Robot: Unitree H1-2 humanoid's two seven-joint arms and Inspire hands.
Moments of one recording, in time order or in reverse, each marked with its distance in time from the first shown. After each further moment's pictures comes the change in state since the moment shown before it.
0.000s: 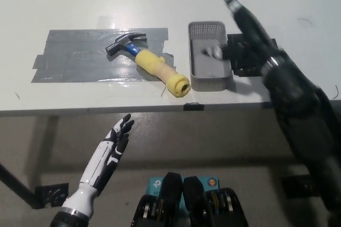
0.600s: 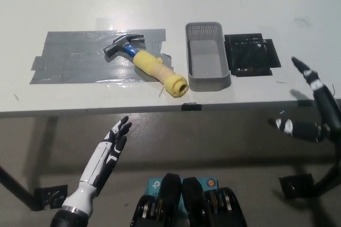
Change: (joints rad) left_arm -0.013 -0.004 0.015 0.056 0.000 0.000 0.001; right_arm 0.525 -0.121 -0.119 -0.559 0.134 0.039 0.007
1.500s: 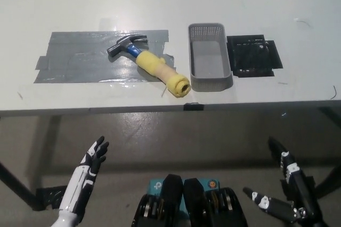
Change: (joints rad) left_arm 0.154 -0.021 0.087 -0.044 -0.032 -0.065 0.009; right_arm 0.305 0.208 0.008 0.139 0.115 -0.319 -0.002
